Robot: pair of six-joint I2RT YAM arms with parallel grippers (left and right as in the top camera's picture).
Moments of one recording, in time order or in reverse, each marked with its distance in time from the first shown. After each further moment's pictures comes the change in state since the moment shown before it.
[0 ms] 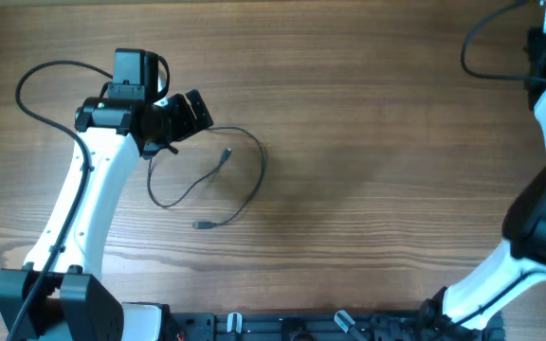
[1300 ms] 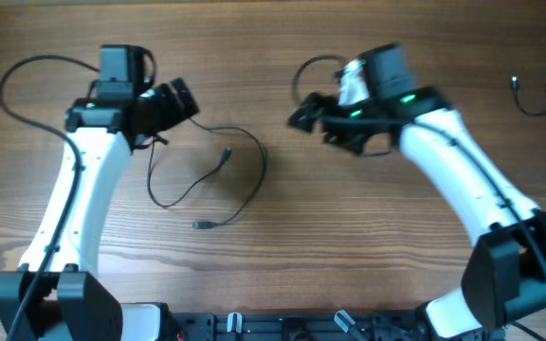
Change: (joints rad) left arm 0.077 -0.003 -0.002 0.093 -0.076 0.000; right arm 0.785 -0.327 -0.240 -0.737 -0.741 1.266
